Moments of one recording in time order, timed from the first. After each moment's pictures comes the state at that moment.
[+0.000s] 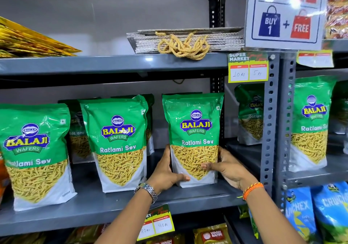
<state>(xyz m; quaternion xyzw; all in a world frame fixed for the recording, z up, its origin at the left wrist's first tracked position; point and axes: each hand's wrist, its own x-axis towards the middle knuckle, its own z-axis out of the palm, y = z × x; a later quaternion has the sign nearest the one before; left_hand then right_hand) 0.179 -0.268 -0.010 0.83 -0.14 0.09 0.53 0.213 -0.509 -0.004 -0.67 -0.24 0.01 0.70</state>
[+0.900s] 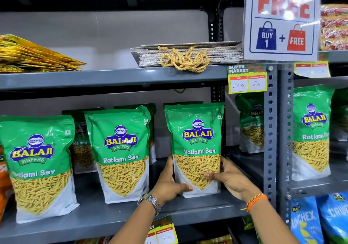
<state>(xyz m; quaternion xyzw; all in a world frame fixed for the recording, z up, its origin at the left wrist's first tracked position) 0.172 -0.273 -0.026 0.84 -0.13 0.10 0.52 0.201 -0.507 -0.019 -0.66 -0.22 0.02 0.72</state>
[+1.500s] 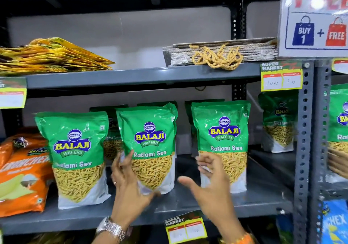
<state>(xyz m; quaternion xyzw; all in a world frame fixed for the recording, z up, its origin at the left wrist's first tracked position) 0.072 -0.136 -0.024 0.84 -0.03 0.45 0.30 0.074 -0.367 -0.001 -0.69 -0.22 -0.28 0.63</state>
